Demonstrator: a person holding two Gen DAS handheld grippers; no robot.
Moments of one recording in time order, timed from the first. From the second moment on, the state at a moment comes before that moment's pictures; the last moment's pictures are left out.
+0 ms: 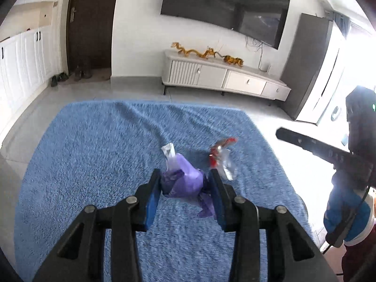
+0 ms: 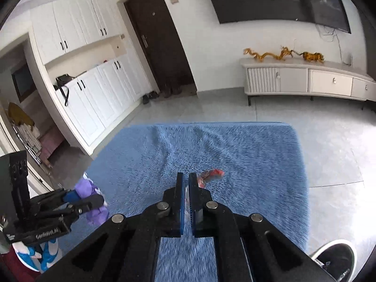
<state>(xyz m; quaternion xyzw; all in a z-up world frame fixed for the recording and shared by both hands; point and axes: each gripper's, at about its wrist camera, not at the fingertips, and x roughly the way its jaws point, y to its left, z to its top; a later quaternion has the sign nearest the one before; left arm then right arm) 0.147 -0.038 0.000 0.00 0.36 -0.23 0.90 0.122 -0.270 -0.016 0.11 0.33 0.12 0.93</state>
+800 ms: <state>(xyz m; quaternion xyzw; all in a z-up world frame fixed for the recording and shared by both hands) 0.154 -0.025 -0.029 0.00 0.39 -0.21 0.90 0.216 -0.244 -0.112 0.14 0.44 0.08 0.88</state>
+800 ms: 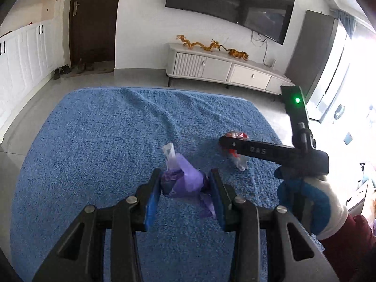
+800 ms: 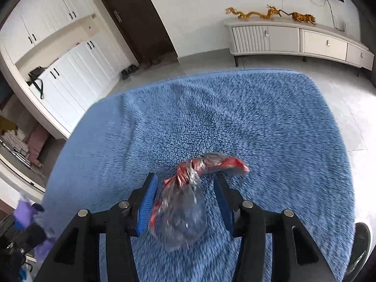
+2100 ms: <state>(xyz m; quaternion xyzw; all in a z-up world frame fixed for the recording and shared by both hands) 0.055 -0.442 -0.101 0.14 0.47 -0.43 0.76 -0.072 -0.553 -0.212 0.32 0.43 -0.14 0.83</state>
